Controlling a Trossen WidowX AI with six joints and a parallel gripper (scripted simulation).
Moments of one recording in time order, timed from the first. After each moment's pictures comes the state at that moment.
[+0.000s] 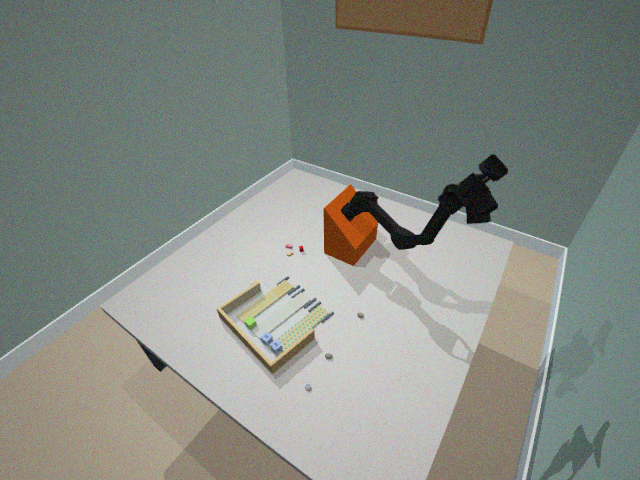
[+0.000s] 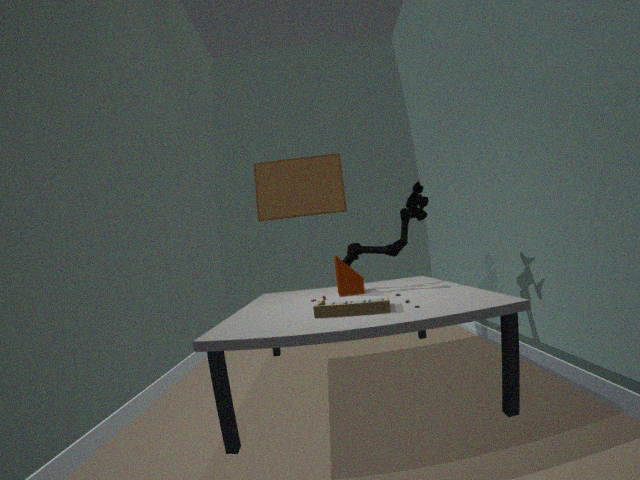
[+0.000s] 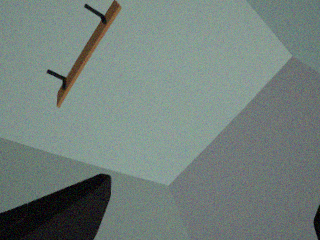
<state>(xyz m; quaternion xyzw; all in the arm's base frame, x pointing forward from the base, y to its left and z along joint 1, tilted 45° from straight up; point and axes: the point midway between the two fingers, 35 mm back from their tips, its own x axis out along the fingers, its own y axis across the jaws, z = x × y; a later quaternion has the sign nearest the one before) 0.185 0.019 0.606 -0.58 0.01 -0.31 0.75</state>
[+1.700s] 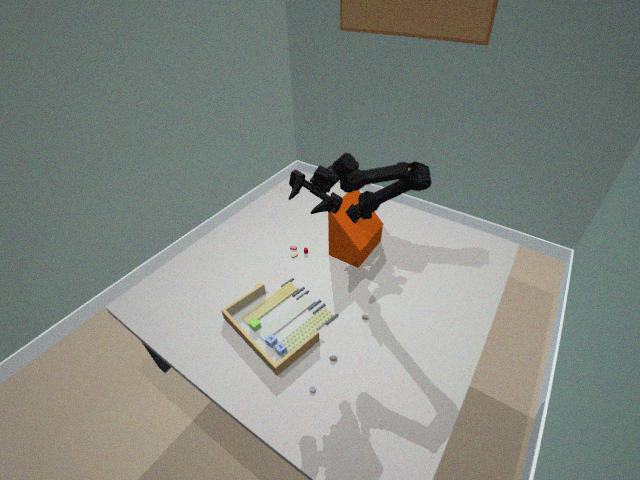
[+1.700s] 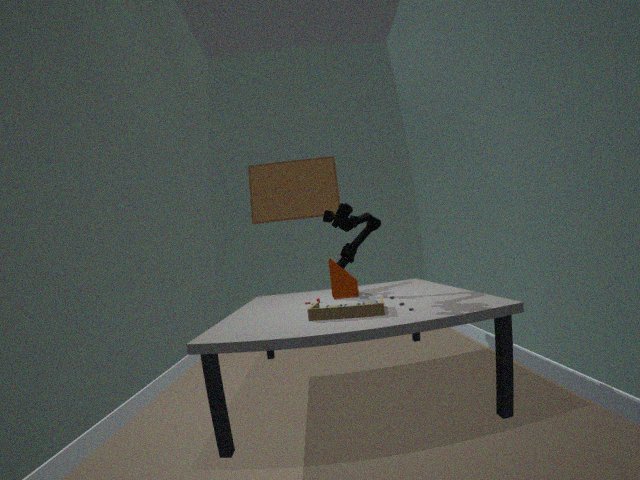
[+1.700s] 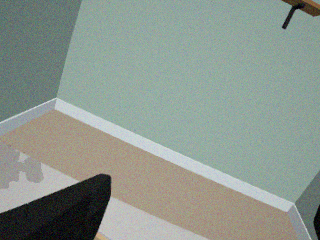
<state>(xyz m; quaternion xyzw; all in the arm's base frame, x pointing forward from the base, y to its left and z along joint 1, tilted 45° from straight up) 0.322 -0.199 0.202 0.23 0.01 0.00 0.97</state>
